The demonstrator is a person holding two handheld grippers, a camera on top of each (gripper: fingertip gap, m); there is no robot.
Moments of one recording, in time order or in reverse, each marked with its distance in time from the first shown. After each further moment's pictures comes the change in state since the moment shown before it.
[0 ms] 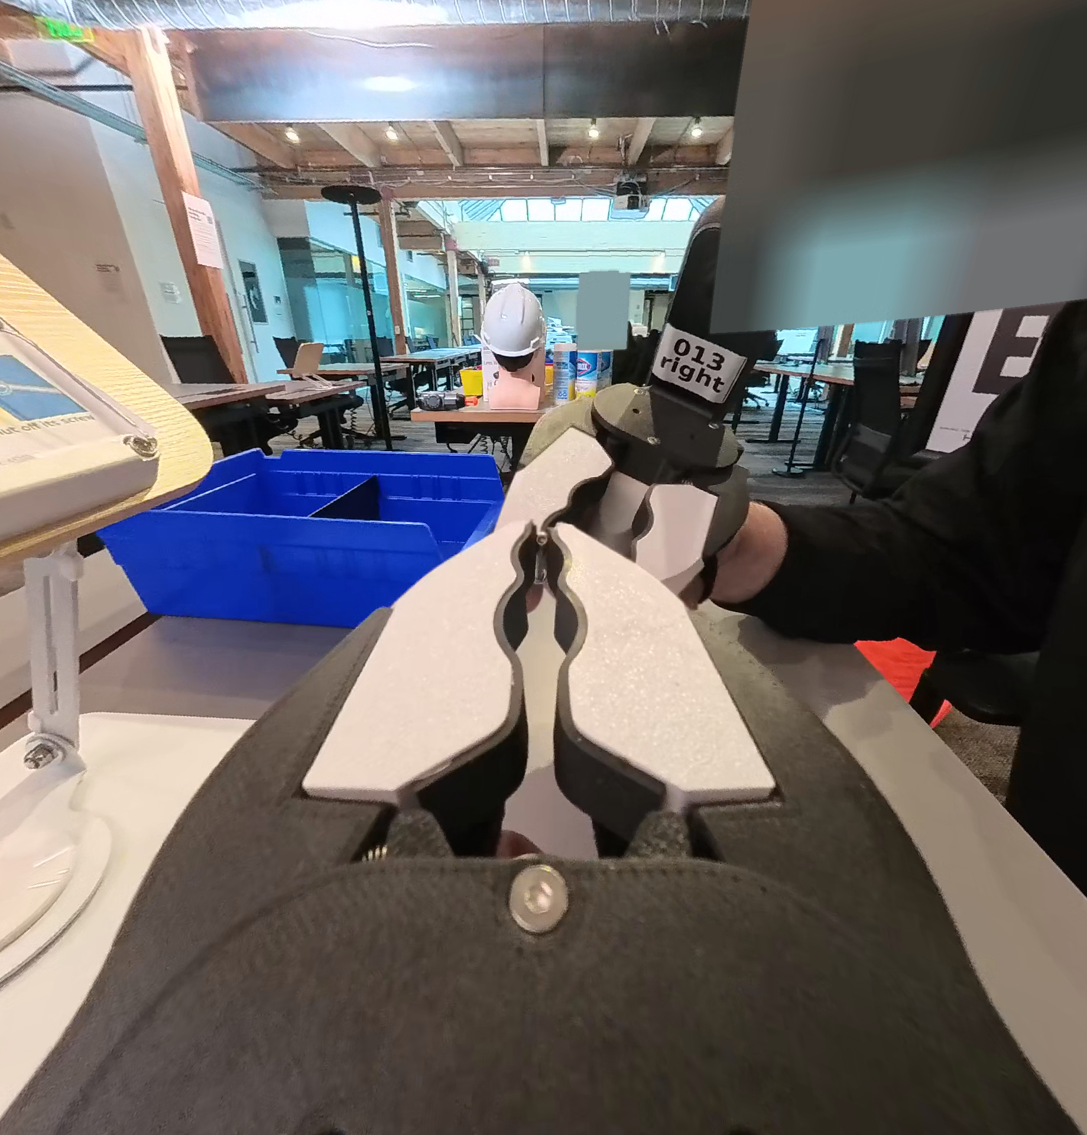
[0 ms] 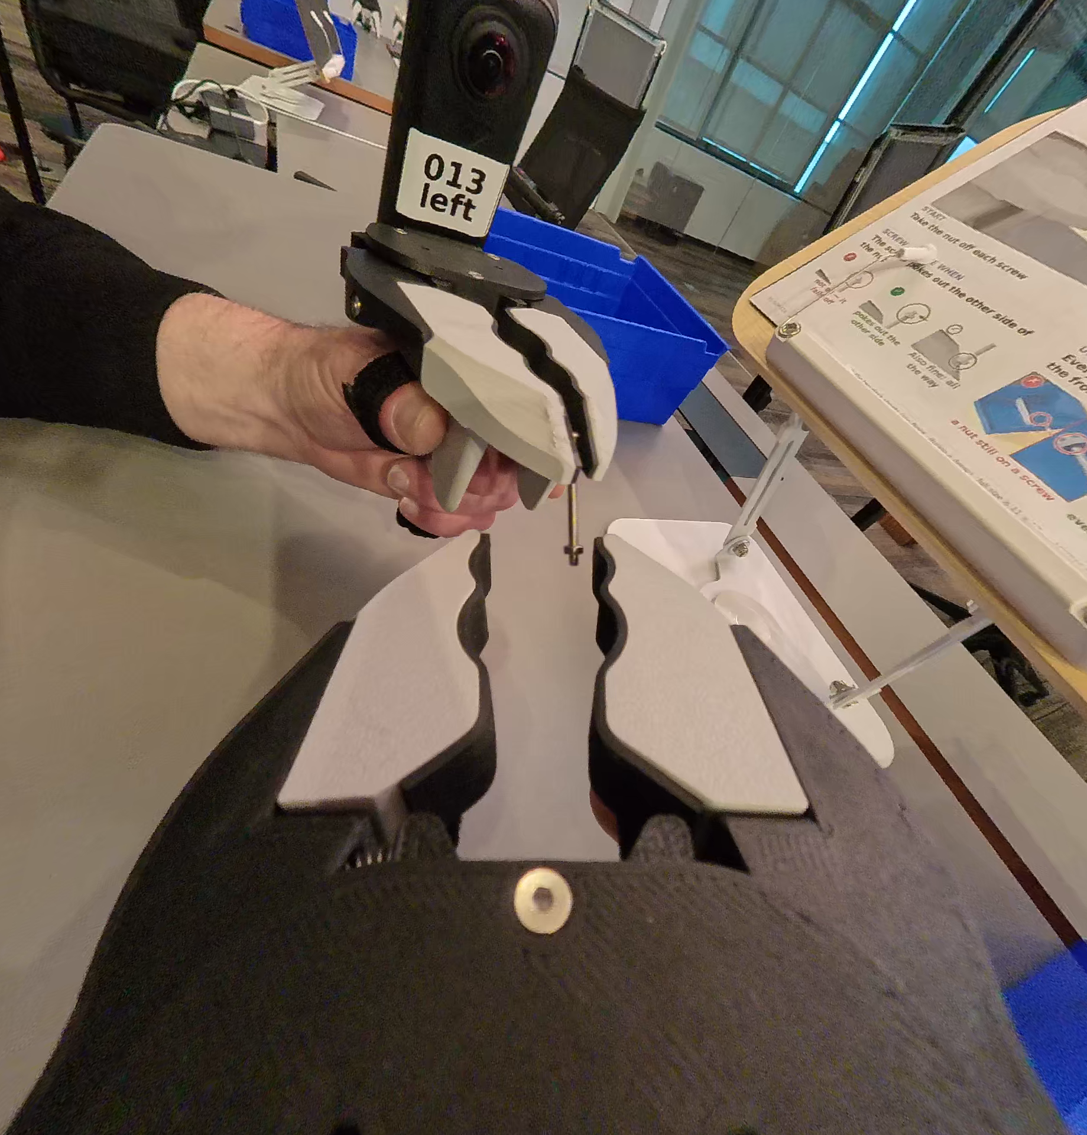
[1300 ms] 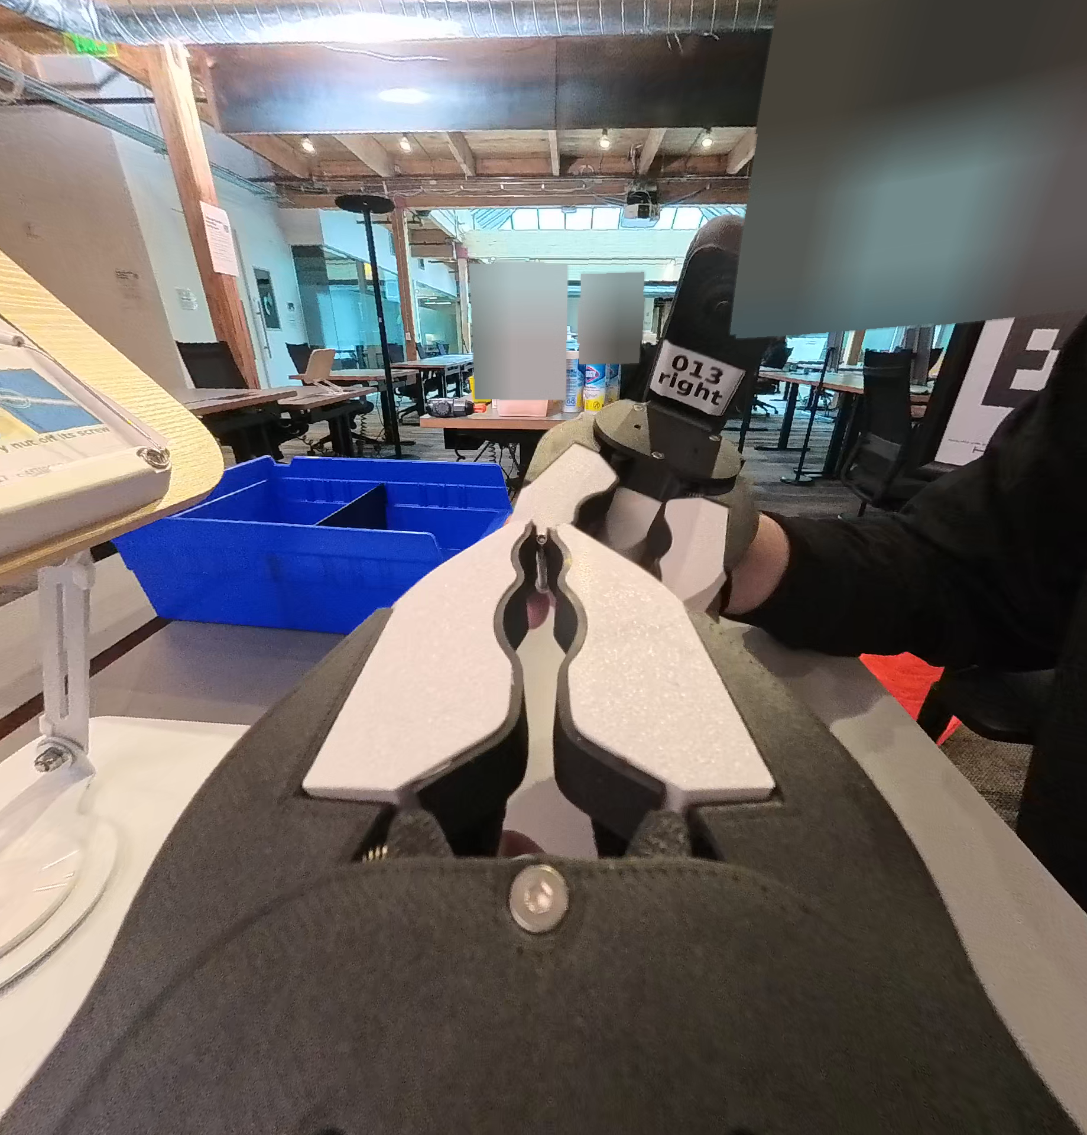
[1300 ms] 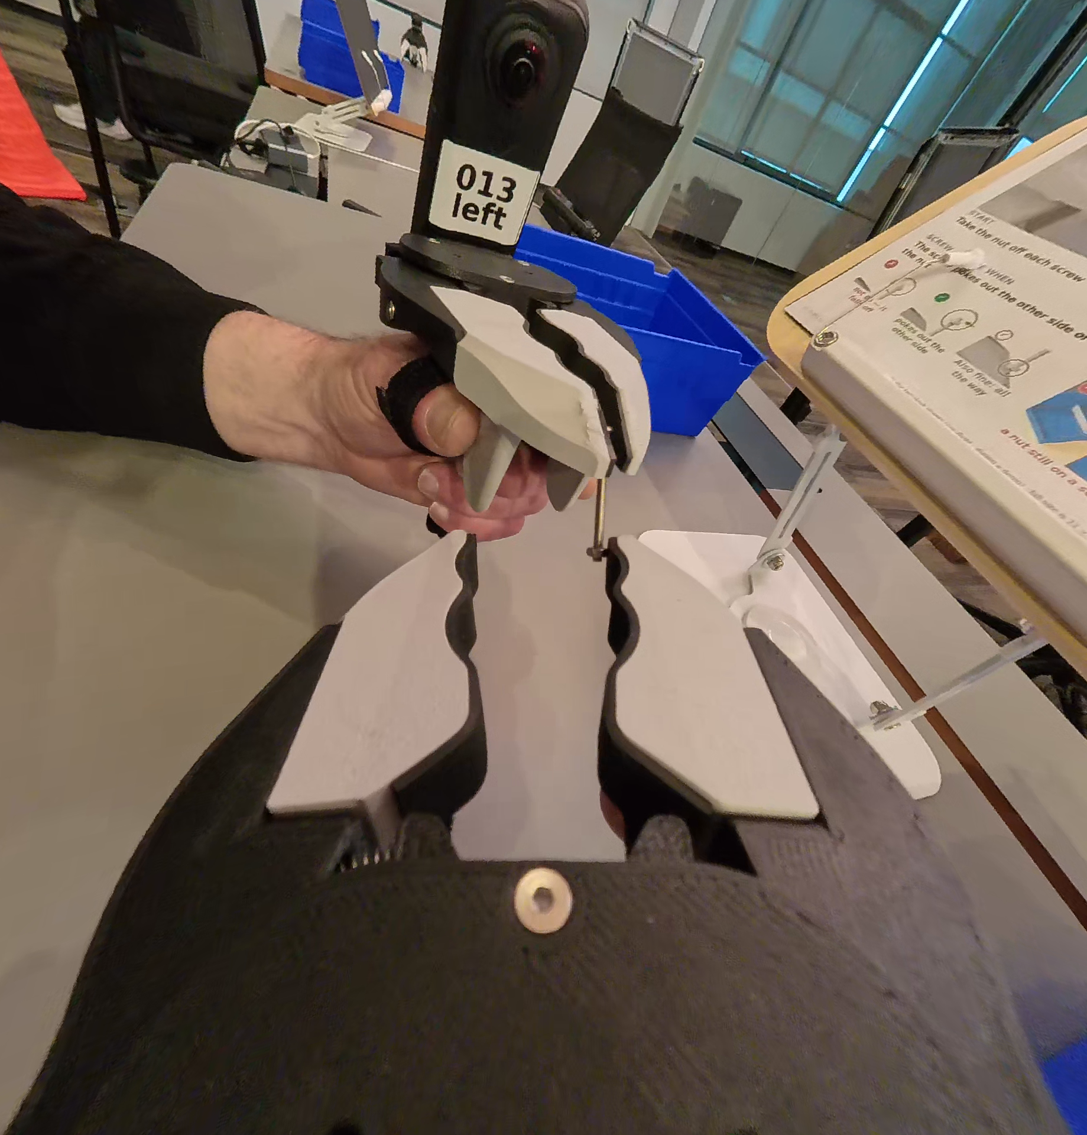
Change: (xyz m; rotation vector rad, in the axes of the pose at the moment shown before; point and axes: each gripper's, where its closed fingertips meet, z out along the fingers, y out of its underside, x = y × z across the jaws) left arm 0.000 -0.006 0.001 0.012 -0.018 -0.001; right arm -0.008 -0.004 0.000 0.025 -0.063 0.025
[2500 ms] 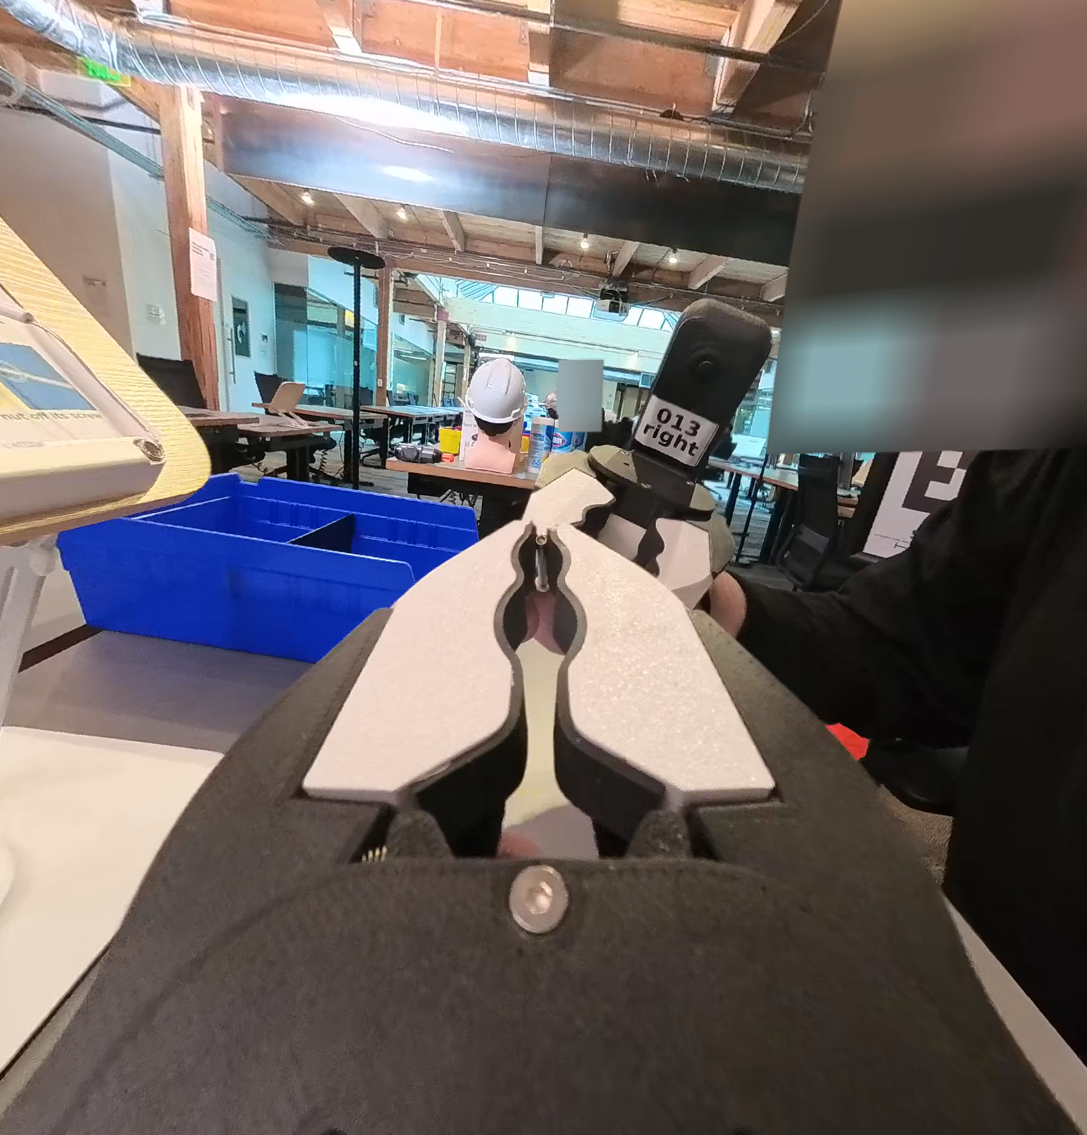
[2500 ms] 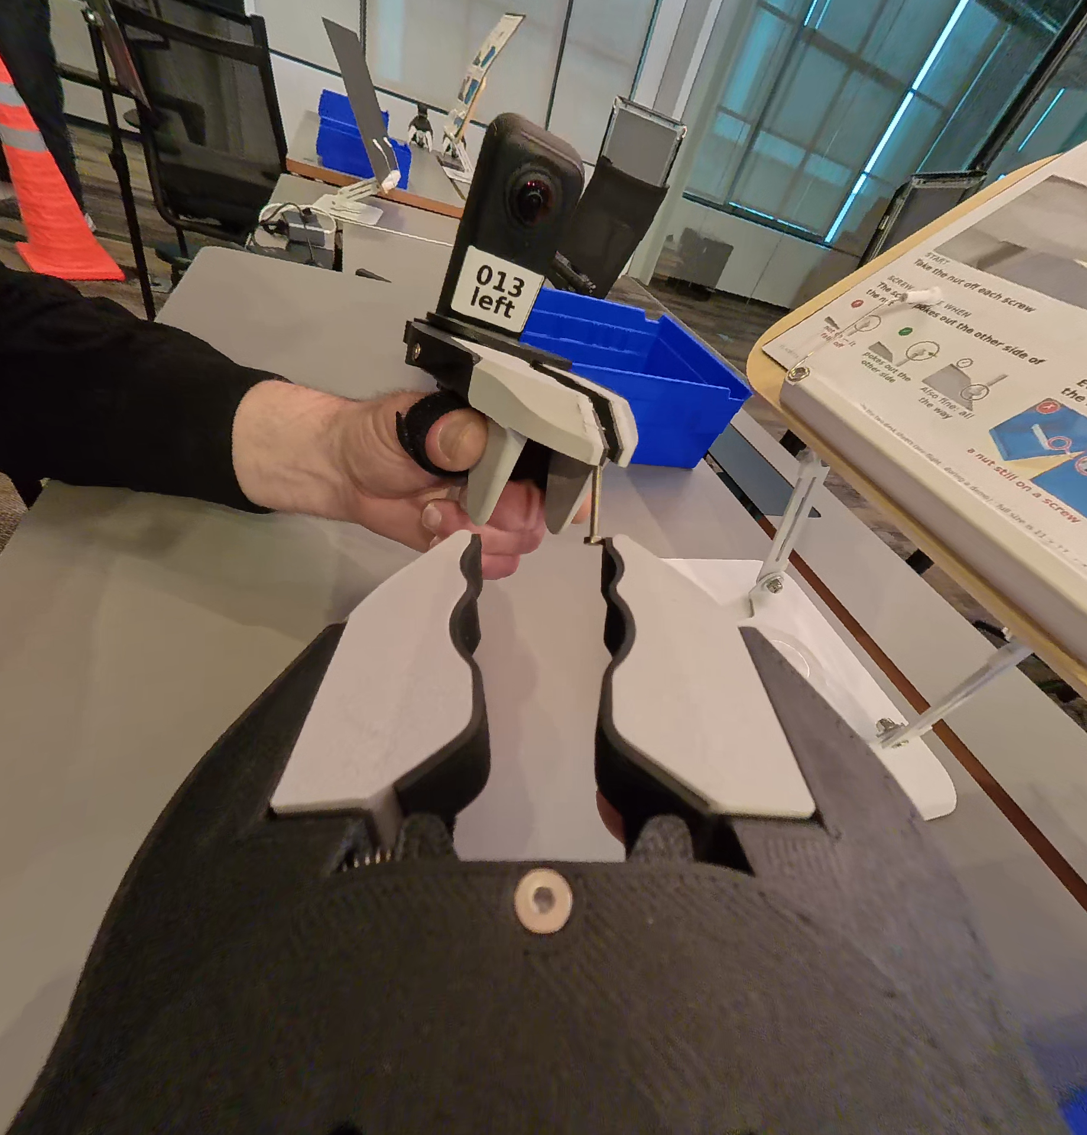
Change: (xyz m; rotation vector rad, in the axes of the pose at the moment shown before) left arm -0.005 -0.010 -0.005 0.122 0.038 -0.143; right arm 0.005 -0.014 -0.010 0.078 -0.004 0.046
